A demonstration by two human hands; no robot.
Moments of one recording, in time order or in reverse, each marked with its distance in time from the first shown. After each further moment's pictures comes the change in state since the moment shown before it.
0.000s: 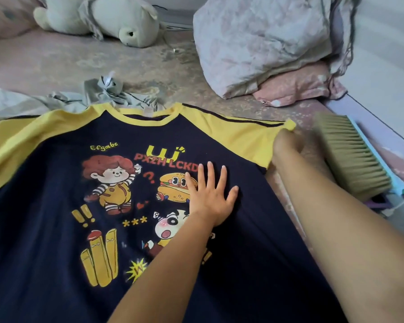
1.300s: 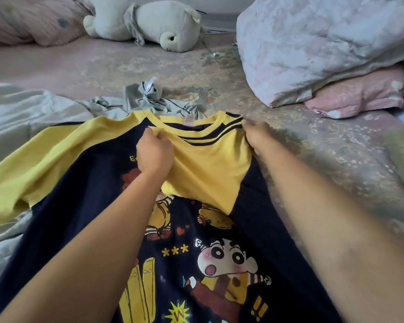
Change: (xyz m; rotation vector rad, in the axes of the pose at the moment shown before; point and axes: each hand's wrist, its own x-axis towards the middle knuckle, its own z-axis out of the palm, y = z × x) left_hand 0.060 -0.152 -0.137 -0.630 0.646 -0.642; right_hand -0.001 0.006 0.184 -0.457 -0.478 -0.293
